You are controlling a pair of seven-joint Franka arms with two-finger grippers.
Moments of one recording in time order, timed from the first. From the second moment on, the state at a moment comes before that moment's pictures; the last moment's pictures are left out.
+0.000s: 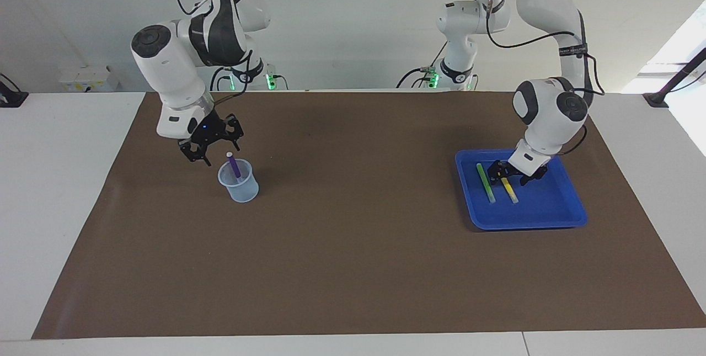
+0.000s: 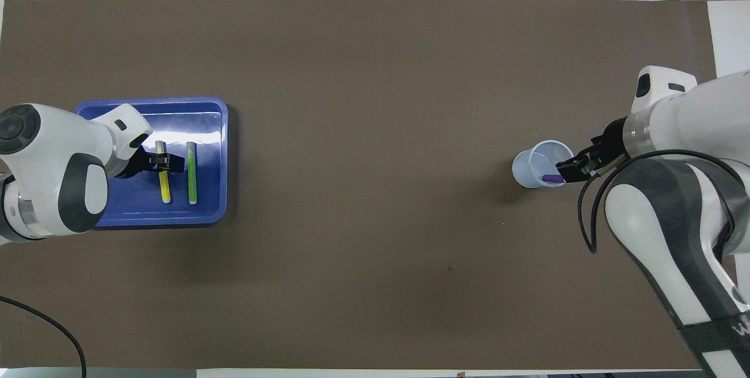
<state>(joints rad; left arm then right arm) -0.04 0.18 0.02 -2.18 -0.05 2.35 0.12 0.10 -0.04 -0.03 -2.01 0.10 1.98 -0.54</state>
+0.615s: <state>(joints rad) -0.03 0.19 0.02 -2.18 -0.05 2.36 0.12 0.17 -0.04 -0.02 -1.97 0.45 1.89 -0.28</state>
